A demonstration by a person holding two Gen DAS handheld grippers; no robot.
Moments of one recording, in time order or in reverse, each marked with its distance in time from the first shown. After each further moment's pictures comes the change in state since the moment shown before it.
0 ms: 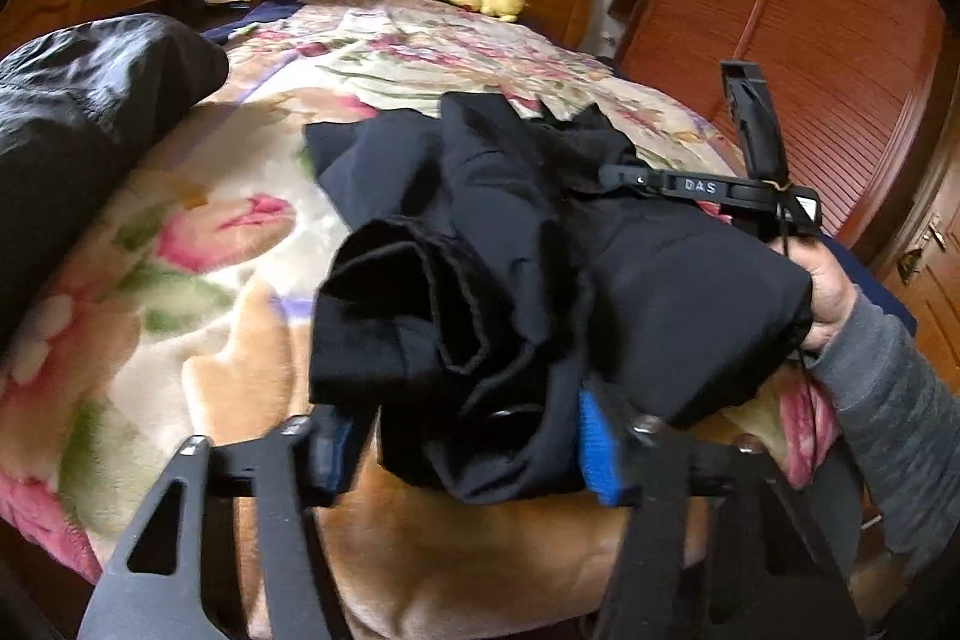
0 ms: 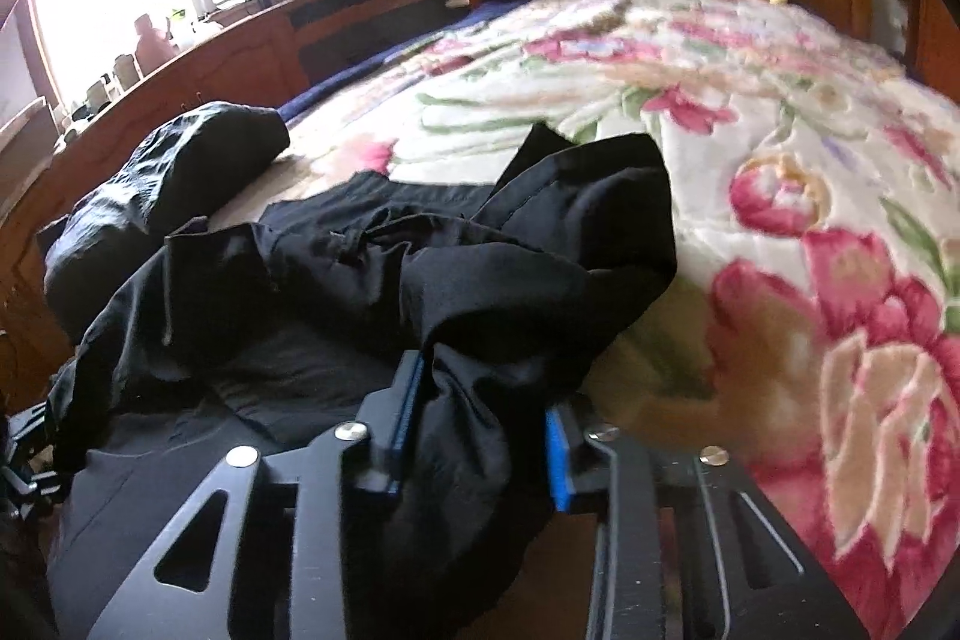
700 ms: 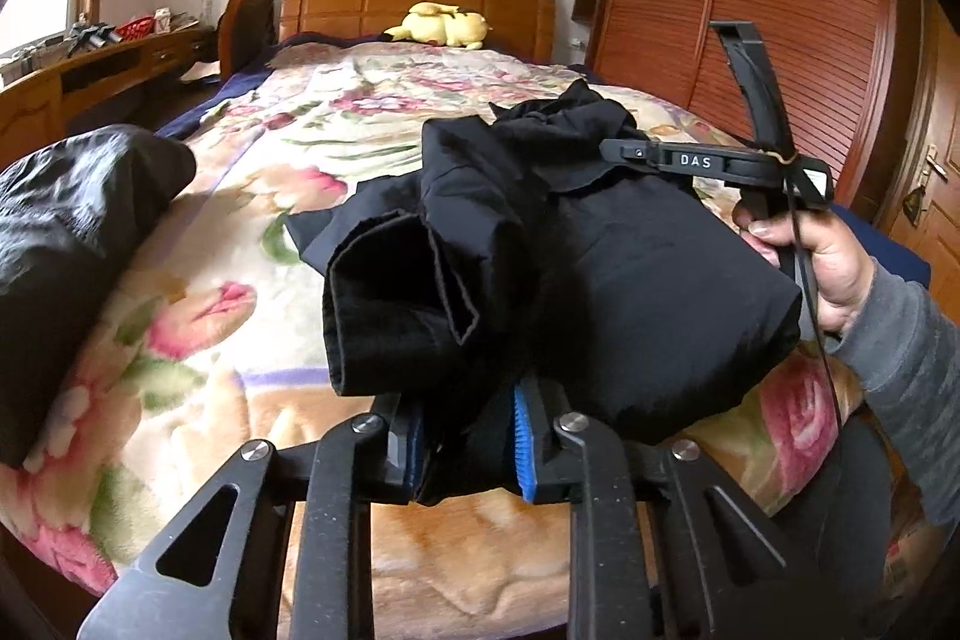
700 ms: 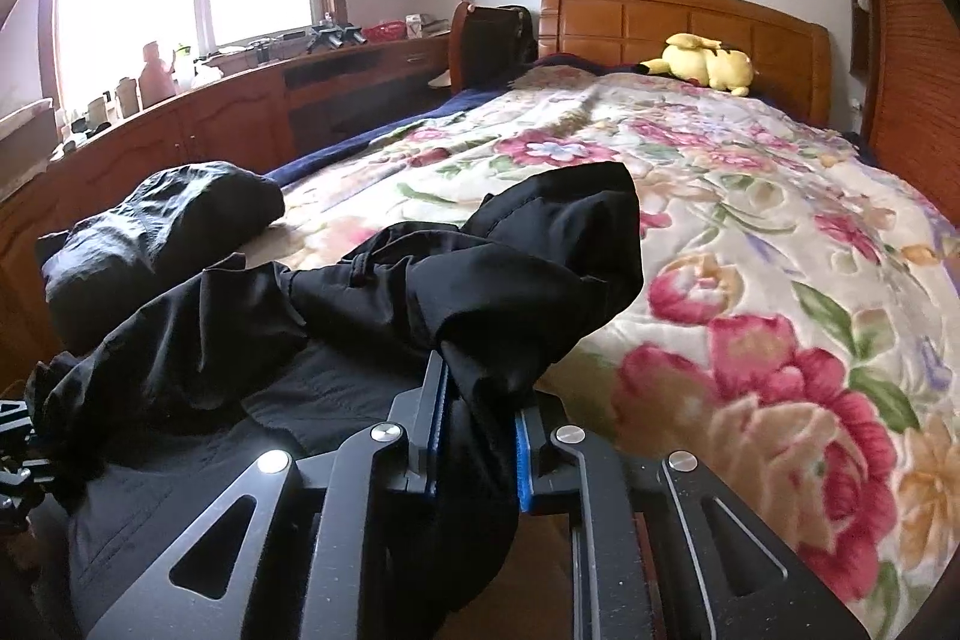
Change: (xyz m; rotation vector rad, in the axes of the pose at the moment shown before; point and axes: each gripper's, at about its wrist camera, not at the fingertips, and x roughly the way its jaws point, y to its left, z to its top) left arm -0.013 -0.044 0.012 0.166 -0.078 0.044; right arm -0.062 0.010 -0.025 -0.054 -0.159 -0.111
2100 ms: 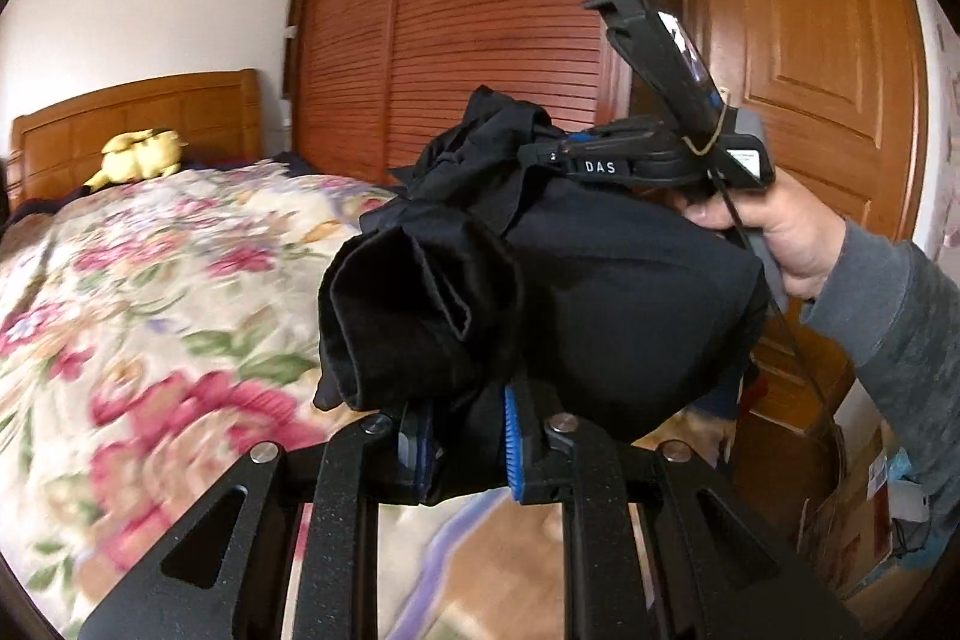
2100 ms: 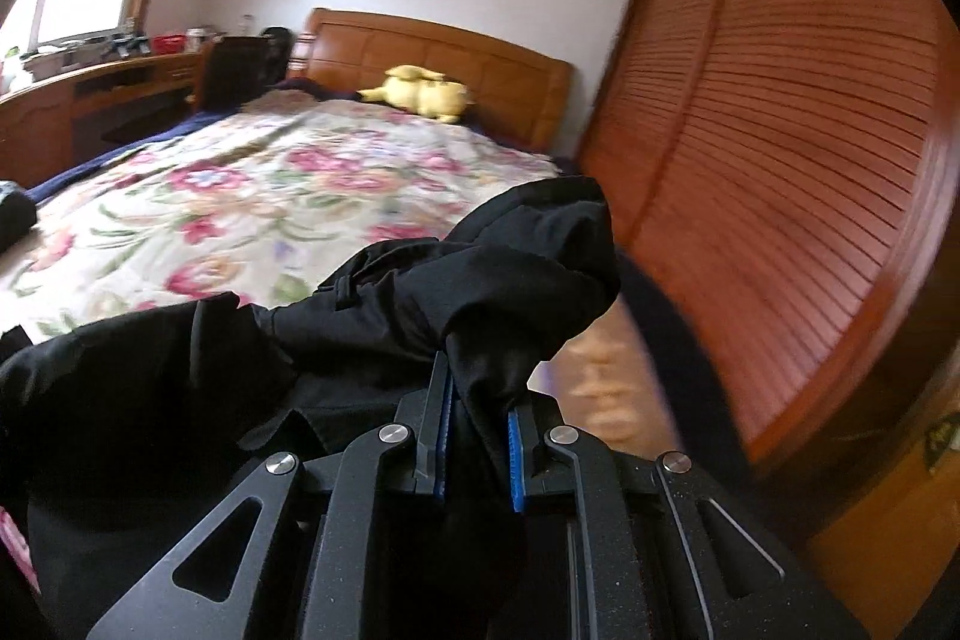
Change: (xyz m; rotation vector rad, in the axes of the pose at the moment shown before) left arm 0.097 -0.321 0.131 0.346 -0.151 -0.507; right arm -0.290 -0.204 -0.001 -0.037 -0.008 -0.600
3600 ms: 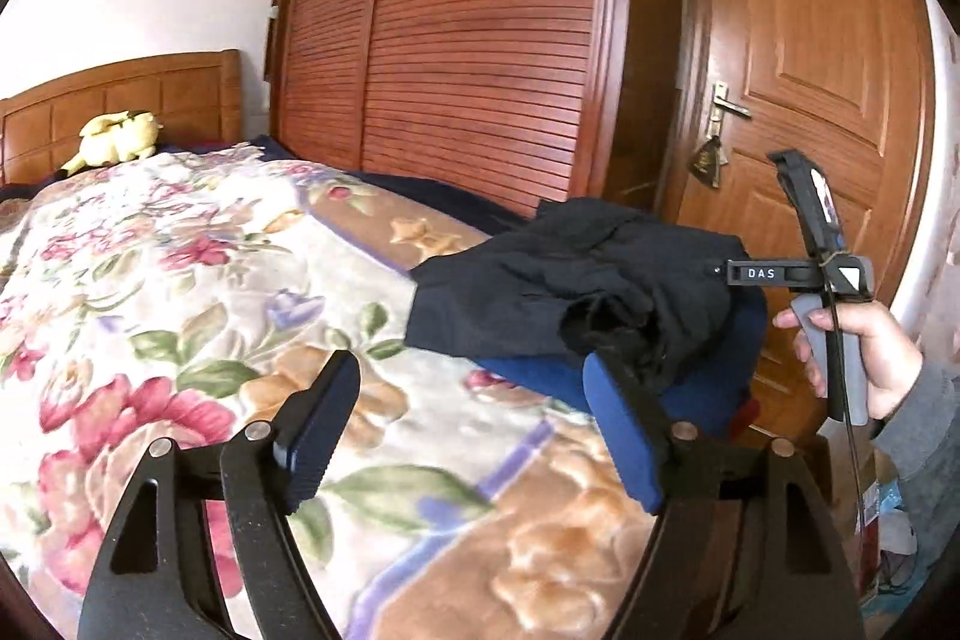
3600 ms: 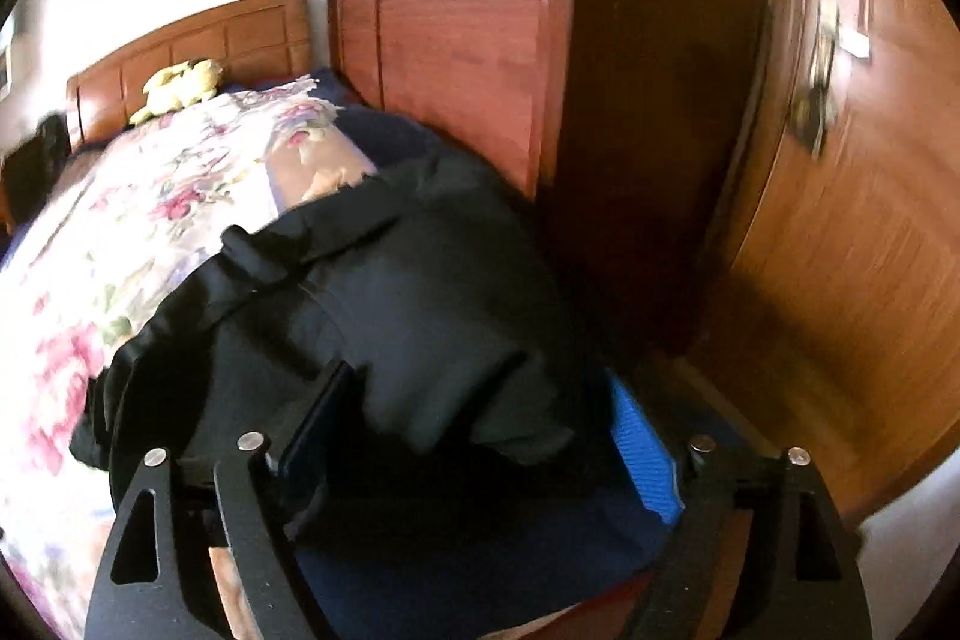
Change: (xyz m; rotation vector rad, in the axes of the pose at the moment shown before) left arm 0.039 -0.006 0.017 -0.032 0.040 -0.016; right arm -0.118 -0.006 -0.067 0.576 0.247 -0.248
